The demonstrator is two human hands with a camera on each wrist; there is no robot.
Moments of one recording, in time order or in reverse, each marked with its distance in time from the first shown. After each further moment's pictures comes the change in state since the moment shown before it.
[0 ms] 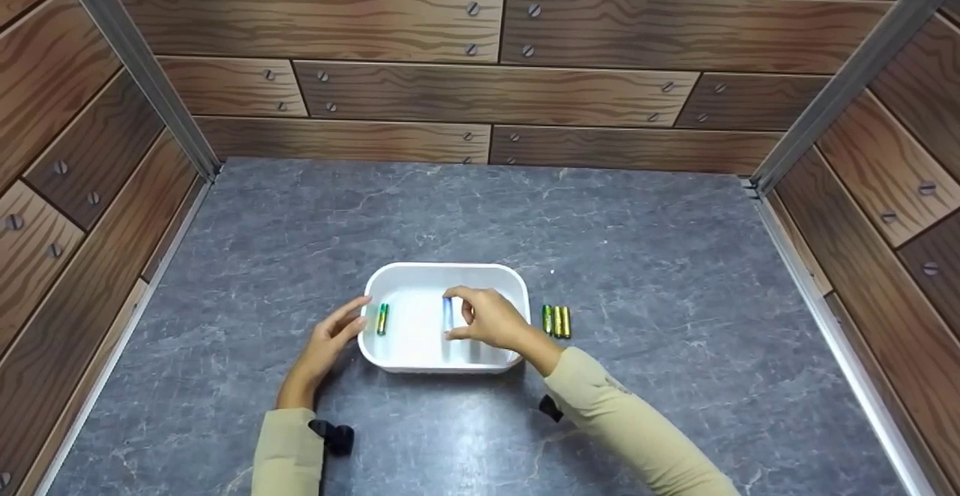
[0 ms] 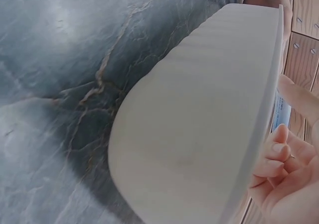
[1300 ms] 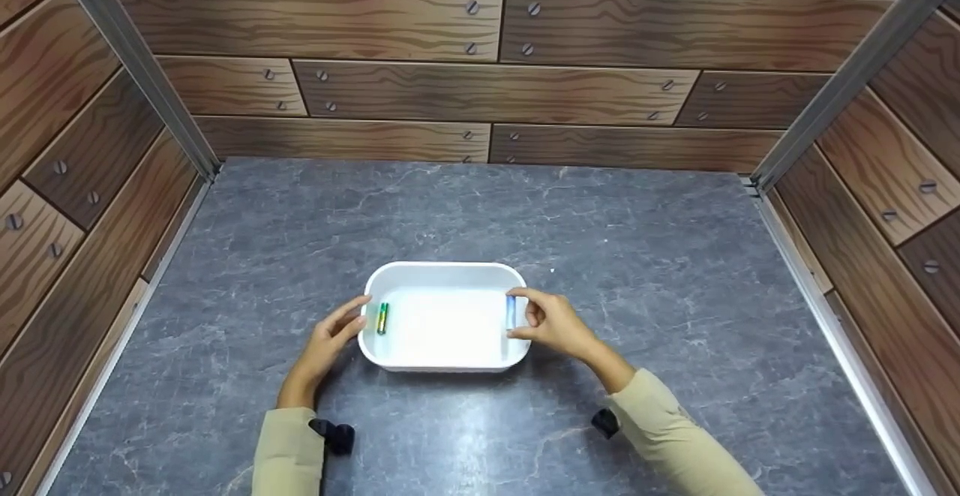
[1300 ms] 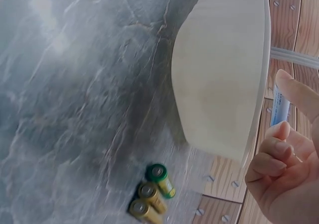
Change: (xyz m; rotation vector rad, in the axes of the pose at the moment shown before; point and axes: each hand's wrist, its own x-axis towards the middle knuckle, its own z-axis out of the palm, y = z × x) left_hand -0.001 -0.001 0.001 0.016 0.005 0.022; right_hand -0.056 0.056 -0.031 0.229 0.159 0.020
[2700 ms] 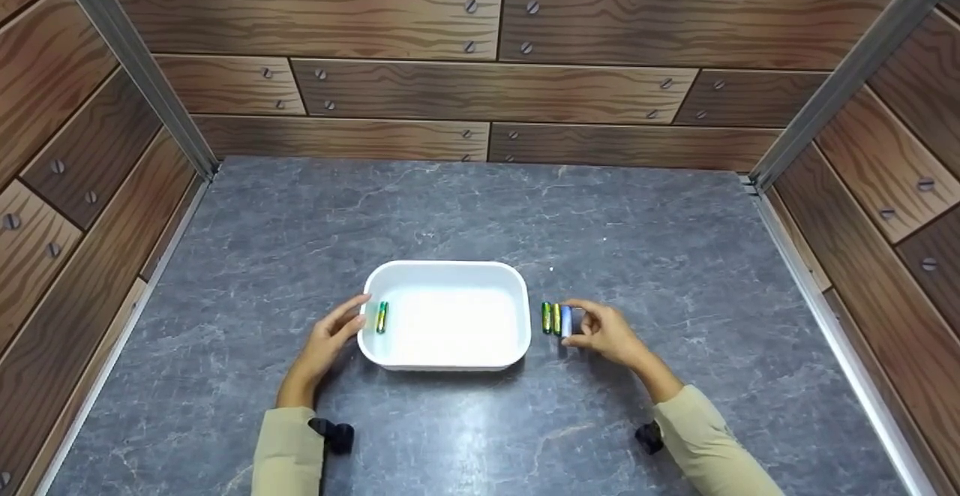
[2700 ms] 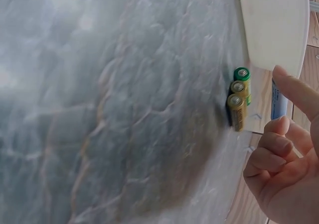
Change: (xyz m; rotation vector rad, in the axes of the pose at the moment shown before) left_hand 0.000 0.000 0.000 -0.036 -0.005 0.006; right_hand -0.041 0.069 -0.036 0.032 0.021 0.187
